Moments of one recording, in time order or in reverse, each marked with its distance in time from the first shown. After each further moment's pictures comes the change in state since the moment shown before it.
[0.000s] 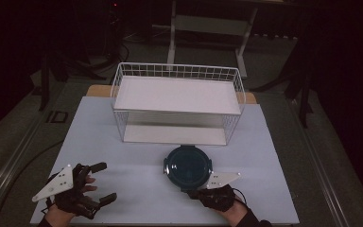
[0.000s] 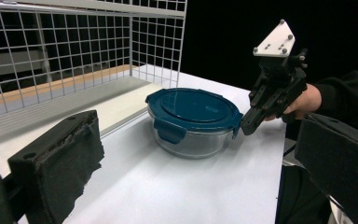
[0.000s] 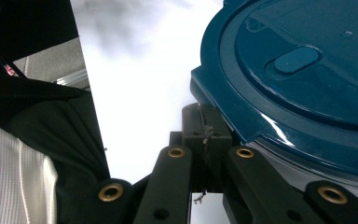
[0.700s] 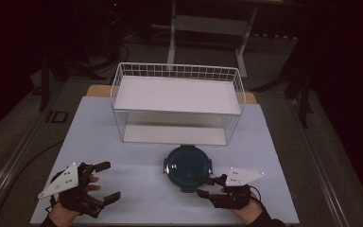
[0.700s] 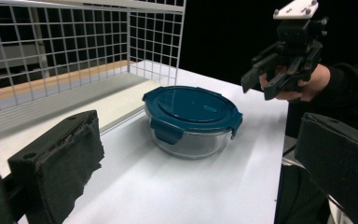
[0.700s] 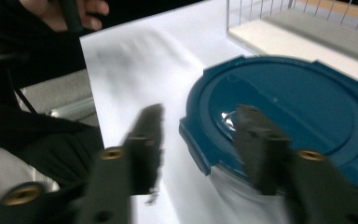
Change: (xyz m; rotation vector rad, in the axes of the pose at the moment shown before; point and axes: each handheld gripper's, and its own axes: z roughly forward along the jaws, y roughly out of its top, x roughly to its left) left arm -0.004 0.007 0.012 0.035 -0.008 -0.004; right arm 0.001 0.013 -0.048 -0.173 -0.030 -0.038
